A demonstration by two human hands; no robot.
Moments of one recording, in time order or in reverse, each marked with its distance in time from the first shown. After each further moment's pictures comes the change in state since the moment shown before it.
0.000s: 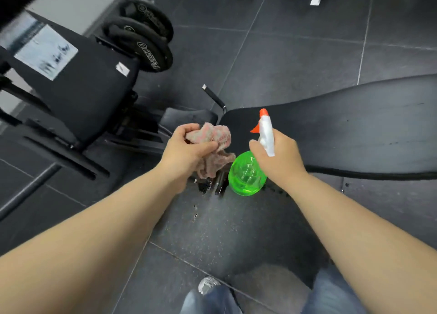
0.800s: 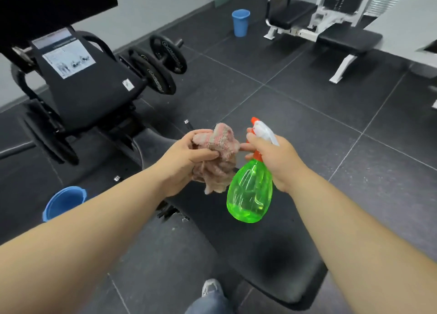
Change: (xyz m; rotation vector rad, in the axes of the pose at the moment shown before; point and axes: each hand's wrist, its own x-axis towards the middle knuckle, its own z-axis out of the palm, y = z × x) left_hand 0.025 0.187 0.321 -0.342 -0.051 0.057; right_hand 0.205 0.041 -0.345 0.652 -0.498 0.114
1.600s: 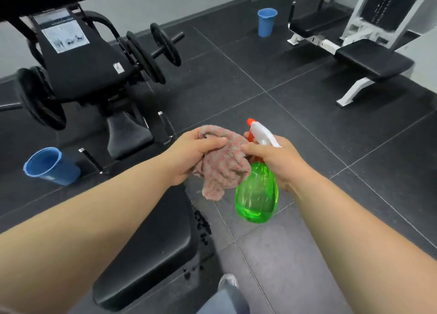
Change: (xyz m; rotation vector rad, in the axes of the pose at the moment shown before) left_hand 0.155 0.026 0.379 -0.022 0.224 -0.011; right_hand 0.098 -0.118 -0.380 -0.031 -0.291 0.107
